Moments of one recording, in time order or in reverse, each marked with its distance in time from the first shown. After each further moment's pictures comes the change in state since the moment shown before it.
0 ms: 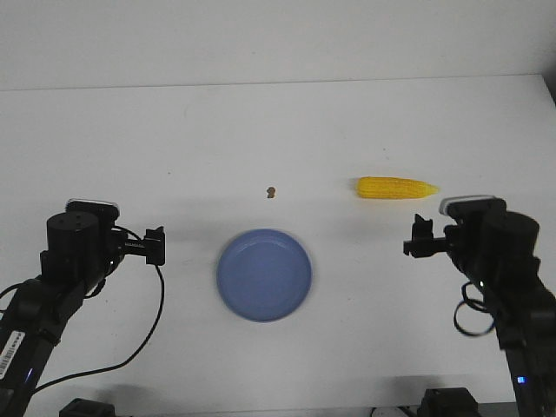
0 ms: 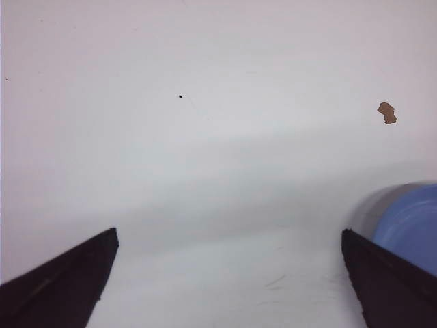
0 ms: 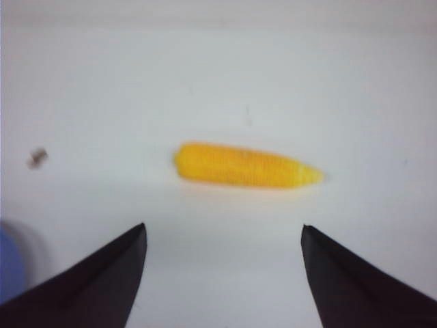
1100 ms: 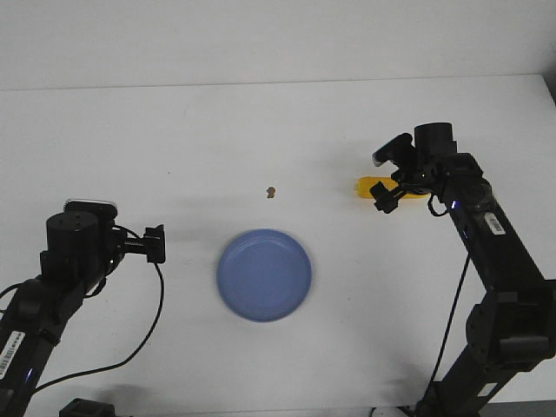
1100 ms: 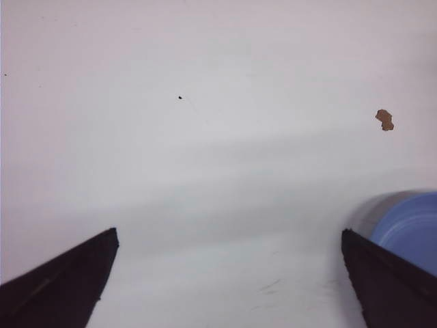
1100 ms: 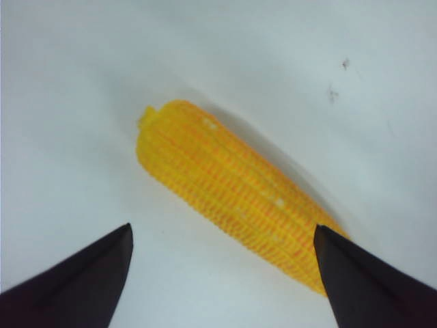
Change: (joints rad) left arm 0.000 0.000 0.000 0.009 0.001 -0.034; right arm 0.010 0.818 0.416 -0.039 -0.054 -0.533
